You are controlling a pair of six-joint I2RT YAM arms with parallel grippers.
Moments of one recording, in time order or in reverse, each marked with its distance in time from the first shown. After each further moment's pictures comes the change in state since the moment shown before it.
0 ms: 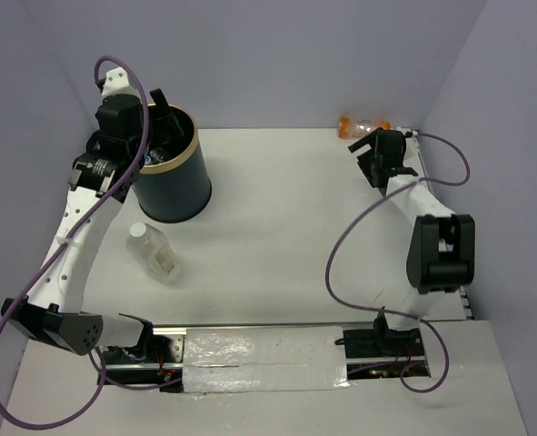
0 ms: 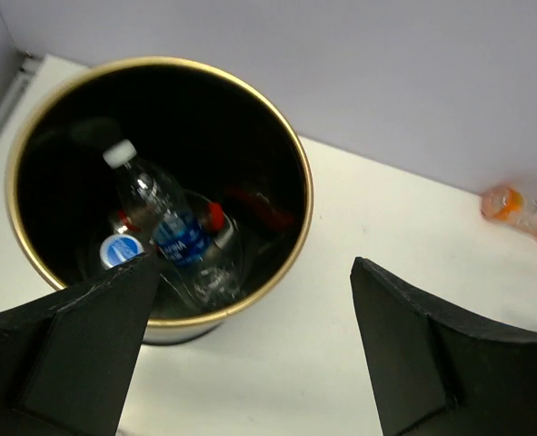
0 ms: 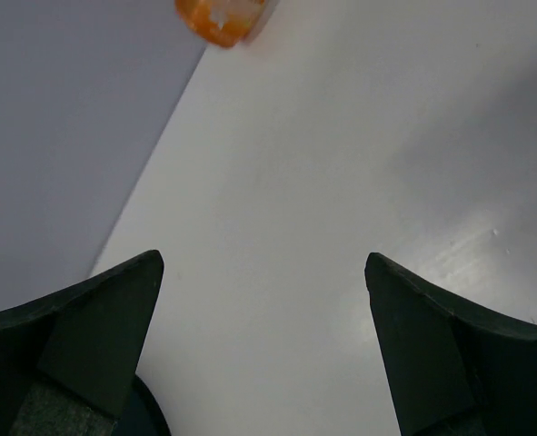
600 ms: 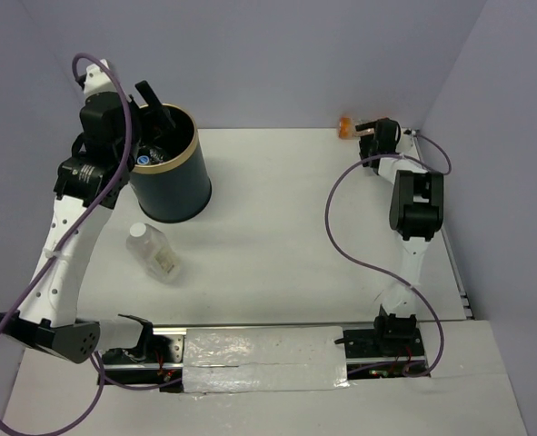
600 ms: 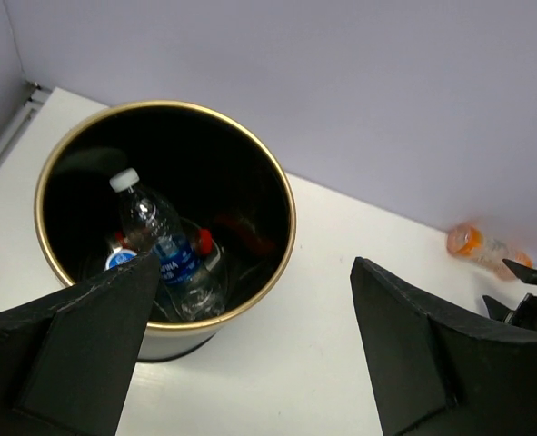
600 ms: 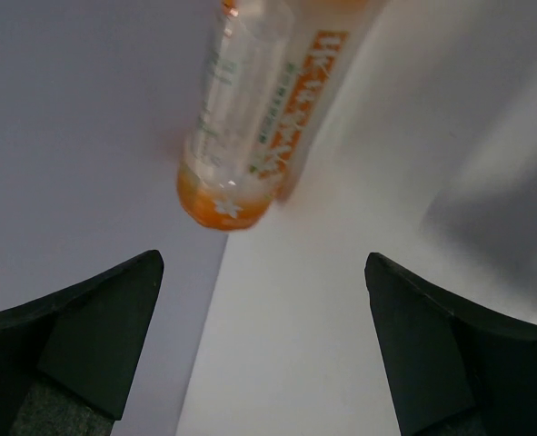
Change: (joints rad) left arm 0.000 -0.045 0.022 -0.025 -0.008 -0.048; right arm -0.109 0.642 0.446 0.261 -0.074 0.333
